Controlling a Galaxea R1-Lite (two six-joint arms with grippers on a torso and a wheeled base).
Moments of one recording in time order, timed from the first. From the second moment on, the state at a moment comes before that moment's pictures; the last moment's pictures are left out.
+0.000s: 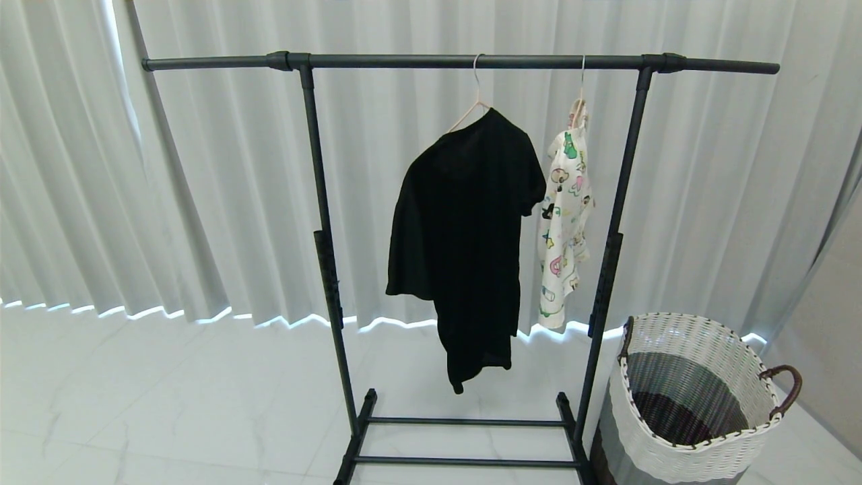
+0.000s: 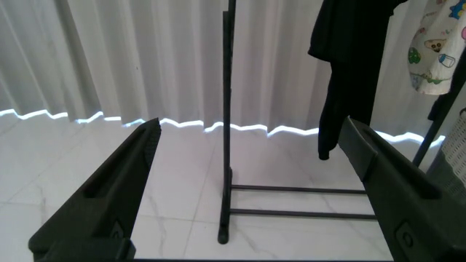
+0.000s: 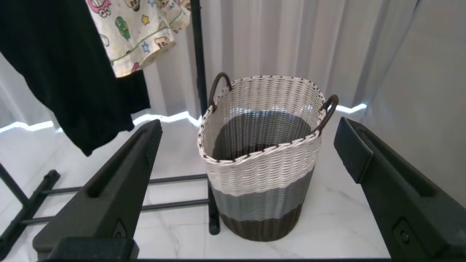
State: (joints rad) left arm 0.00 0.00 0.00 0.01 -0.04 0.02; right arm 0.01 0.00 0.00 0.01 -0.07 0.06
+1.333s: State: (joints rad) left arm 0.00 0.00 0.00 0.01 -0.04 0.02; right arm 0.01 0.00 0.00 0.01 -0.07 0.06
